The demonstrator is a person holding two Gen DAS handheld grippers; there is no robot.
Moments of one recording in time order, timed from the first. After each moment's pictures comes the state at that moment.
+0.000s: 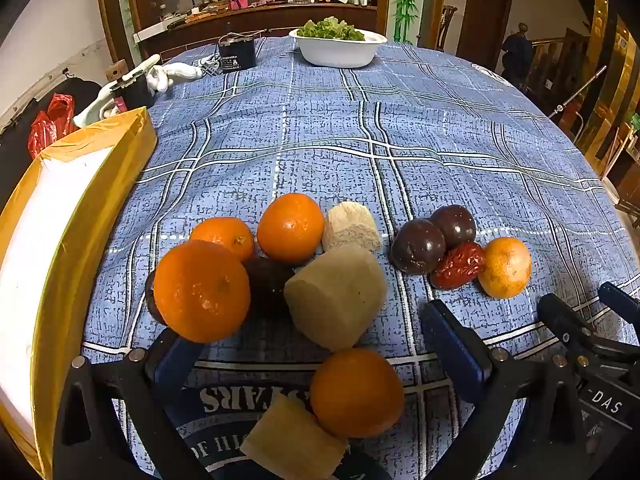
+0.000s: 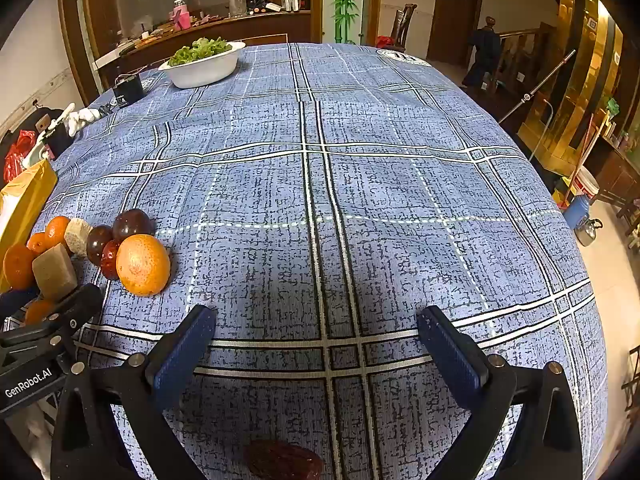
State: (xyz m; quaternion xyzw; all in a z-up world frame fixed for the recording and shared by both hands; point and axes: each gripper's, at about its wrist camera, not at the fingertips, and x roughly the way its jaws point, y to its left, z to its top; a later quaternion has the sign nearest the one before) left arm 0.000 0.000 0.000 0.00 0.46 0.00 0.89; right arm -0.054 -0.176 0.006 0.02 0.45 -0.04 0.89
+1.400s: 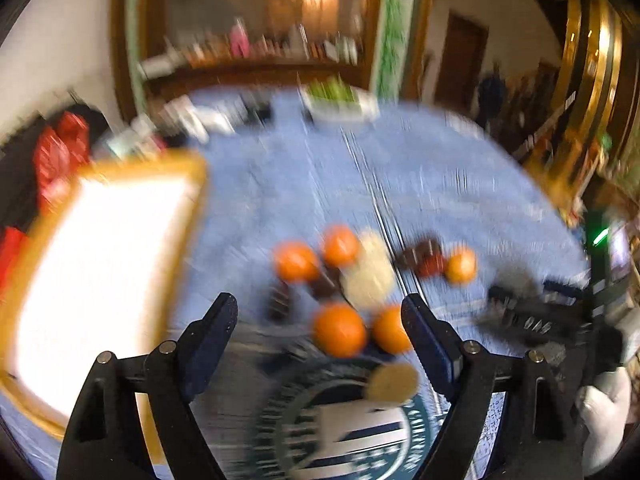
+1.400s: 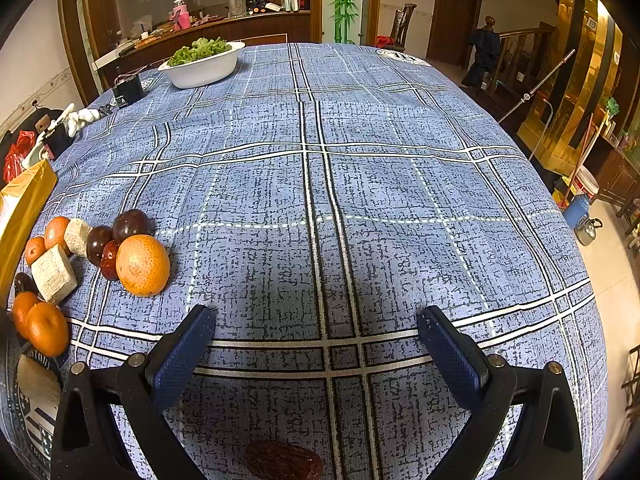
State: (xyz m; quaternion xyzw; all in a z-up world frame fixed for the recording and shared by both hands) left arm -0.081 0.062 0.075 -0.02 0.35 -0.03 0.93; right arm -0.054 -0.176 0.005 0.02 0.45 -0.04 0.89
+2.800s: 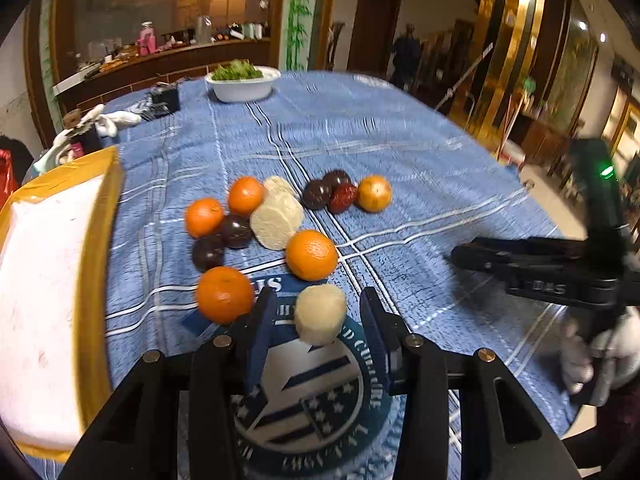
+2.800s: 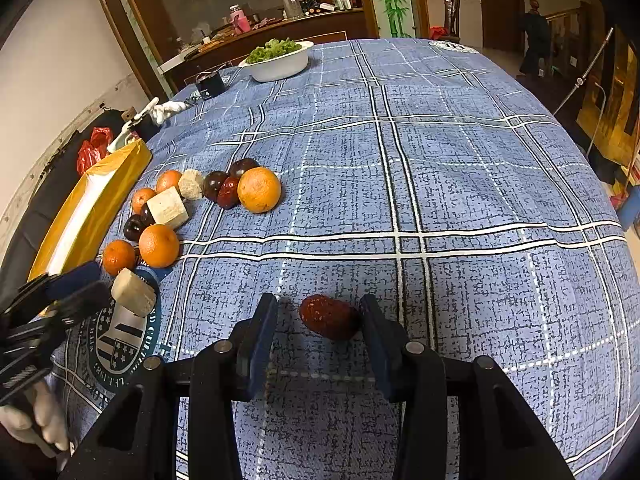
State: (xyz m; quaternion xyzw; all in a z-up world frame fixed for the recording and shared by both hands) left arm -0.096 0.026 0.034 0.04 0.42 -0.19 0.89; right arm -0.116 -0.163 0.014 0.08 0.45 0.09 0.88
